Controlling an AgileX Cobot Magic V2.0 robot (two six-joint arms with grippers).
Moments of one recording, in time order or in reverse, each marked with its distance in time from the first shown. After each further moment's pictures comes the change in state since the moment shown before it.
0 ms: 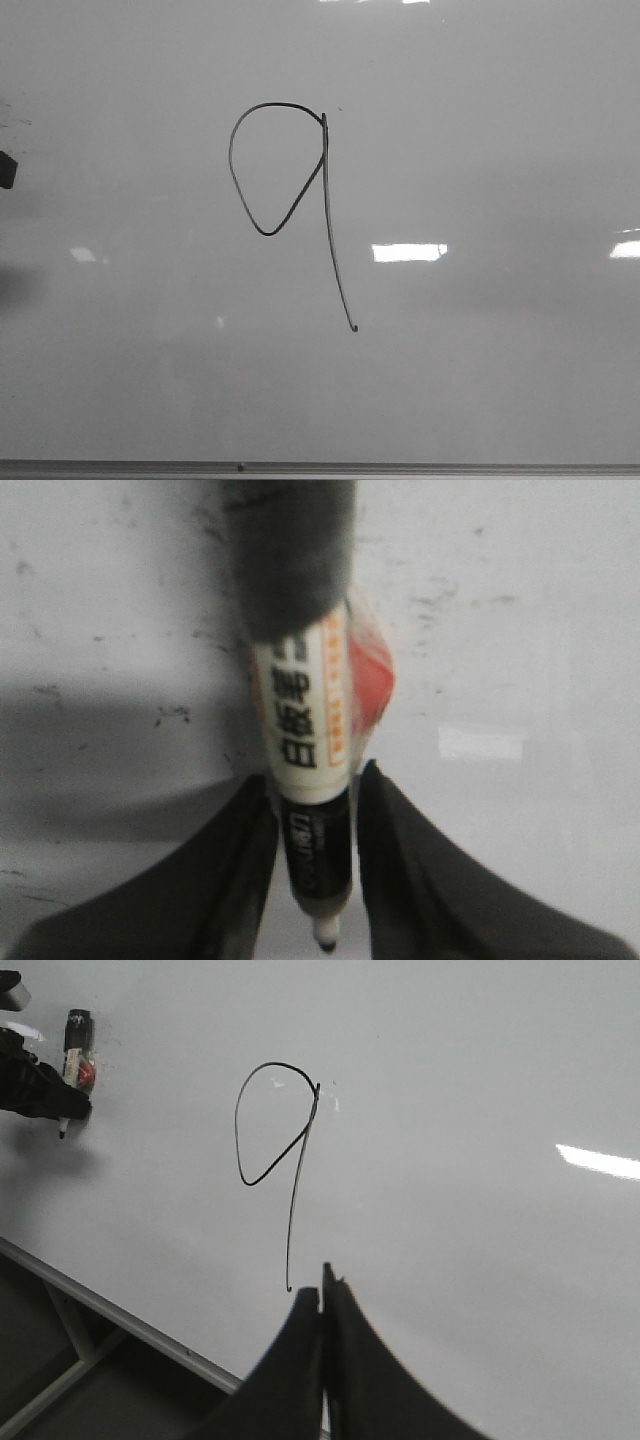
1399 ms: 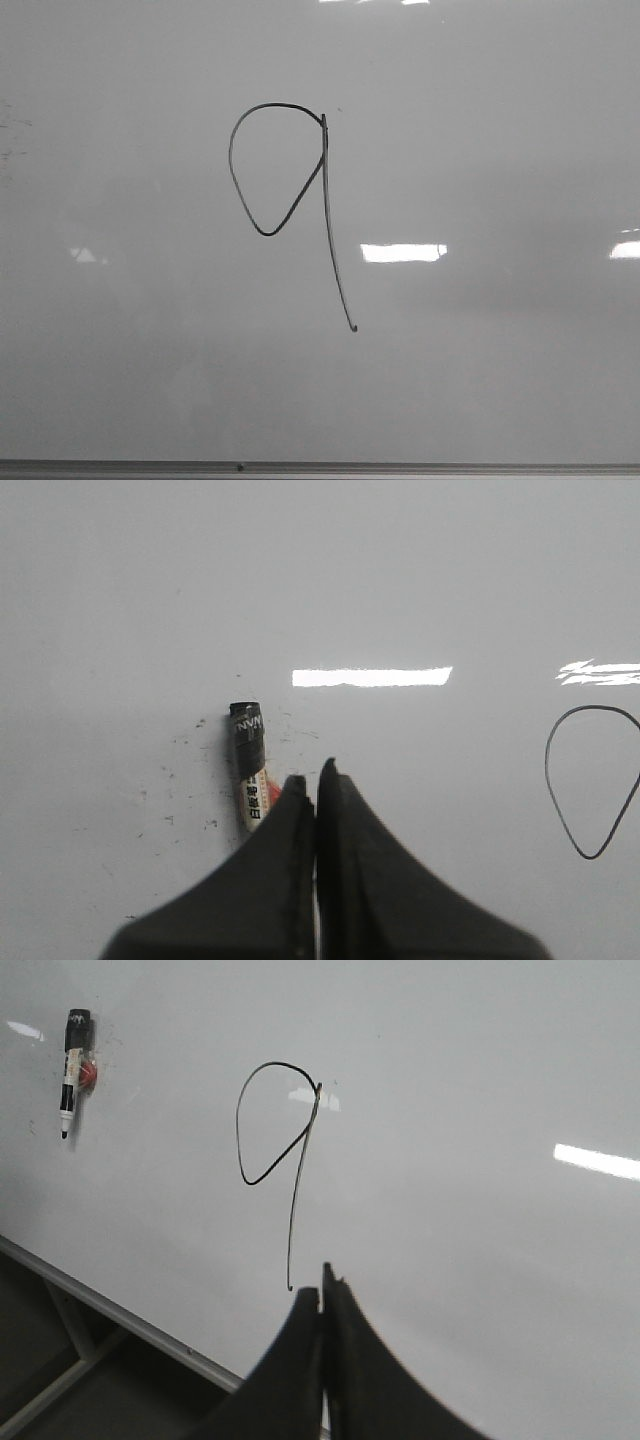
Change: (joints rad) left arm 0.000 -1.028 0.264 0.044 0.216 0.000; right arm 0.000 0.000 0.000 0.000 0.000 0.000
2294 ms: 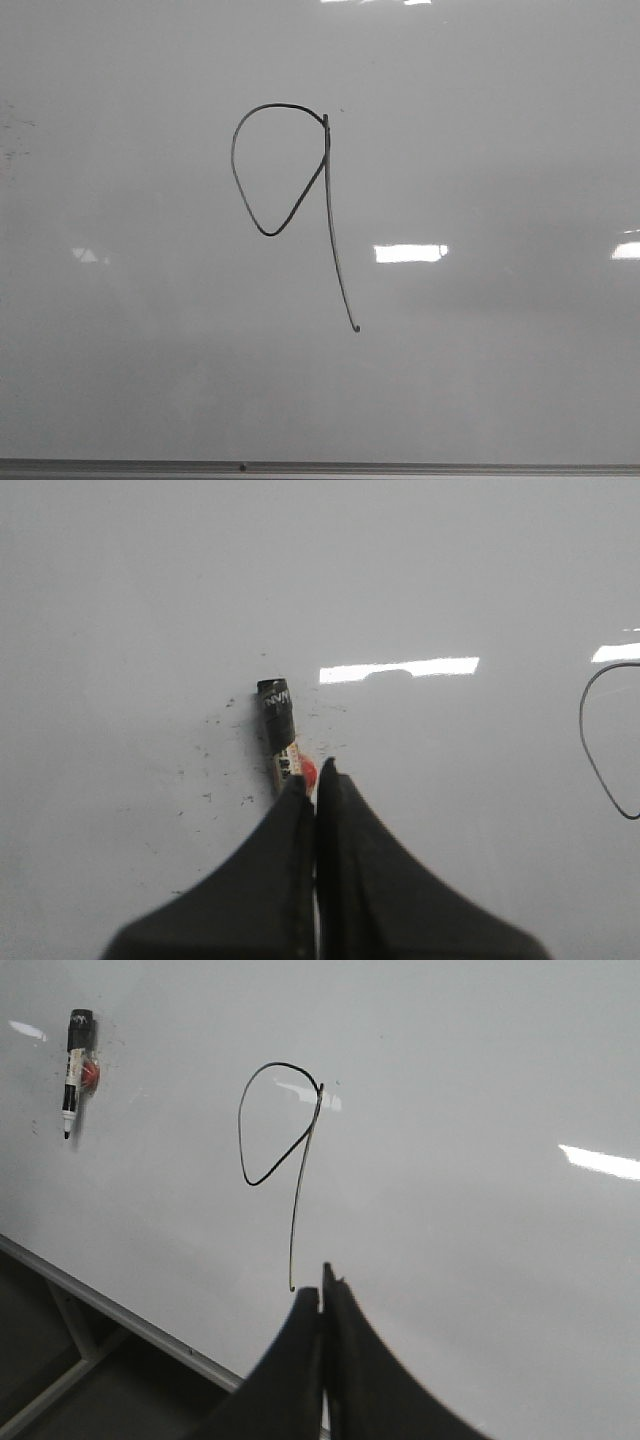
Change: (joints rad) left arm 0.000 -0.100 0.080 0.227 0.004 -0.146; right arm 0.000 0.000 0.000 0.000 0.002 0.001
